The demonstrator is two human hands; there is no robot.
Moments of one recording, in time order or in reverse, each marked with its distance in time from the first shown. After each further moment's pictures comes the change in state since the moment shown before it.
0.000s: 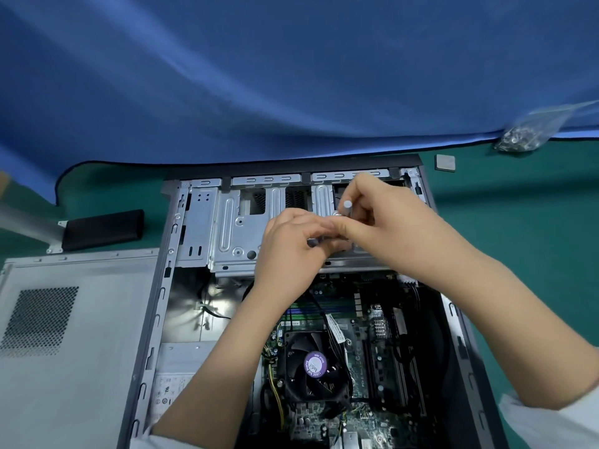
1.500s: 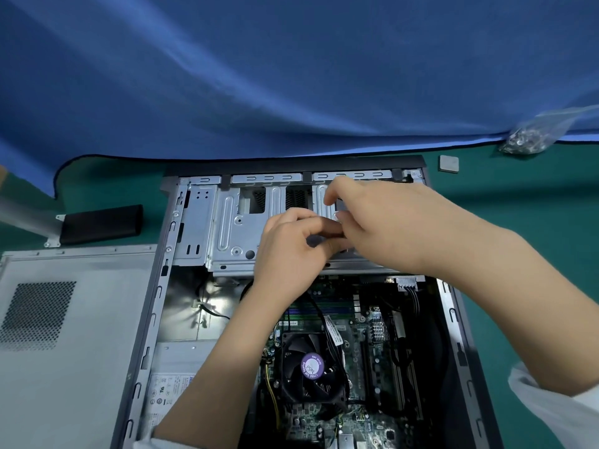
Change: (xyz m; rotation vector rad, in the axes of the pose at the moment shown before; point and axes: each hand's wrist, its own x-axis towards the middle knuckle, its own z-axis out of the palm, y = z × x) left_hand 0.000 0.004 0.001 -0.039 0.020 -0.004; right_hand 0.013 -0.011 -0.014 -0.551 -0.160 -0.129
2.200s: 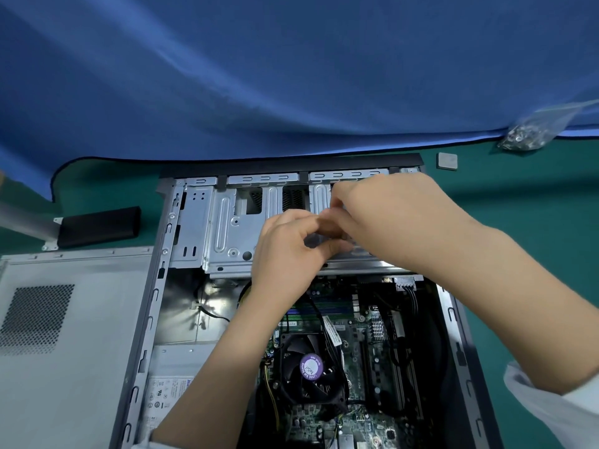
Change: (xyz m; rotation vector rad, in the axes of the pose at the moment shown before) left_hand -0.001 0.001 0.003 0.060 0.028 -0.003; right_hand 0.004 -0.002 0.001 -0.208 0.129 0.003
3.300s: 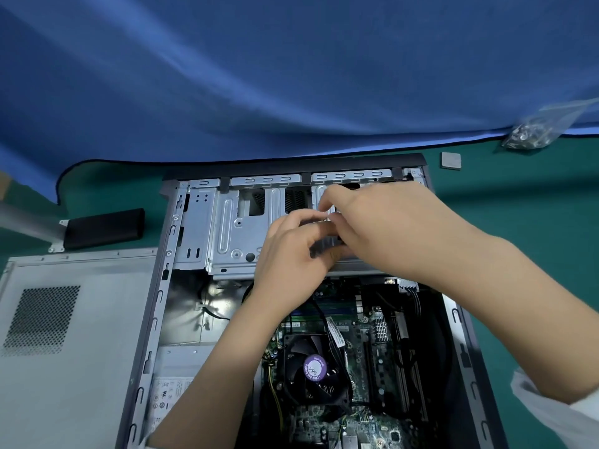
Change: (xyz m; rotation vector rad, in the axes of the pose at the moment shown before) left_hand -0.002 -0.004 -0.001 0.054 -0.044 0.051; right_hand -0.005 -0.003 0.004 0.039 -0.010 -0.064
